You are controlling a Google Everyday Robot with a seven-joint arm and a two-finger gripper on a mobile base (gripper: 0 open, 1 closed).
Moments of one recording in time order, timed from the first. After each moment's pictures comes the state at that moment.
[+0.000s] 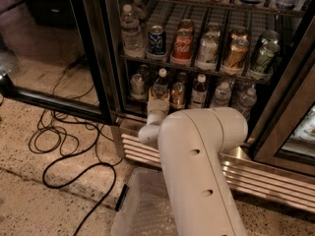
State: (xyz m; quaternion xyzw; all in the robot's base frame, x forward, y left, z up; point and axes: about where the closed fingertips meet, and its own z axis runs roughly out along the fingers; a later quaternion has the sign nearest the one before) arm 0.887 -0.038 0.603 0.07 0.66 0.00 0.75
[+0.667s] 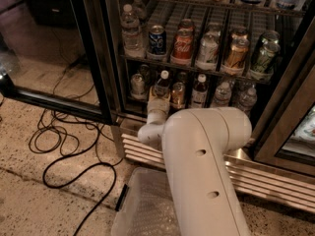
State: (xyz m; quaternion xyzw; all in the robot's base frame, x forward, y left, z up) arm 0.882 -0.038 0.606 0.10 0.67 0.02 0.74
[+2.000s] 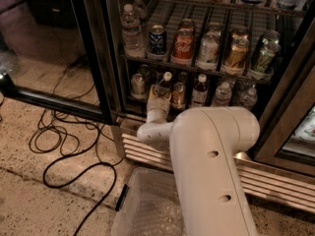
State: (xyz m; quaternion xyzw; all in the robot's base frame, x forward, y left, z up) arm 0.872 -0.037 0.617 0.14 0.67 0.05 0.73
